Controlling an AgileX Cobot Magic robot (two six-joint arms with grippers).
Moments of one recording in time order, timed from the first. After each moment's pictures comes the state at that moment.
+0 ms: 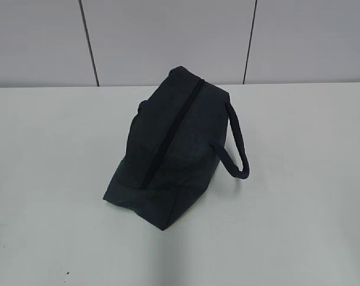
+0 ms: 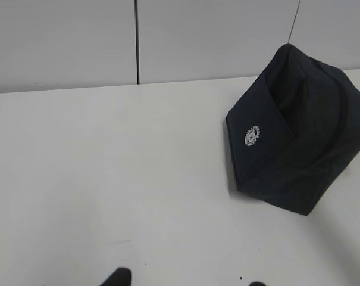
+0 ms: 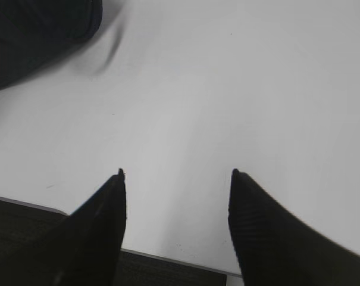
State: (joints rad) left arm -0.30 -0.02 -0.52 0.01 1.11 0.00; right arm 0.05 -0.01 -0.50 0.06 1.16 -0.16
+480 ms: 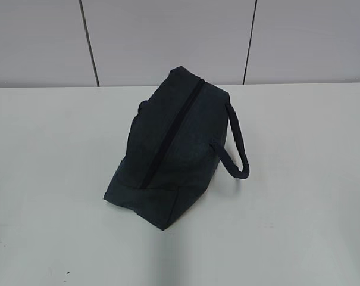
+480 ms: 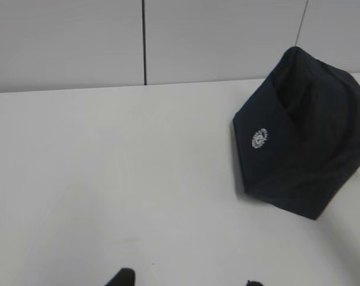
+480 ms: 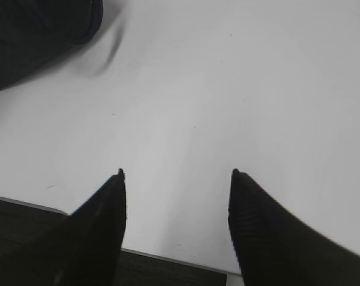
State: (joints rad) left arm -0.27 -0.02 -0.52 0.01 1.11 0.00; right arm 0.05 -0.01 -0.50 0.06 1.16 -0.16
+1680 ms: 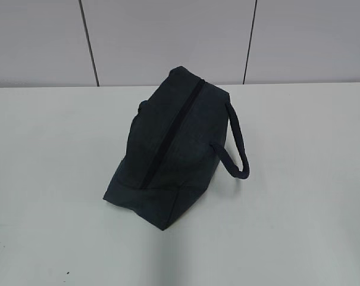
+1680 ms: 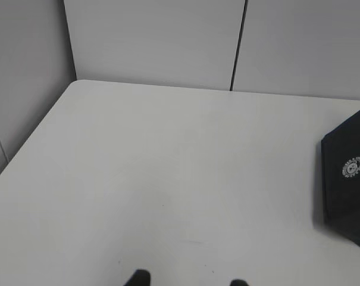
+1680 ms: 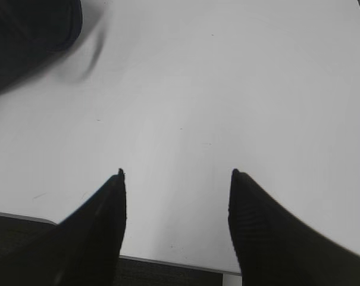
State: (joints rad) left arm 0.03 -0.02 -0.52 0.01 1.11 0.00; right arm -0.01 -0.02 -0.50 0.06 1.16 -0.16
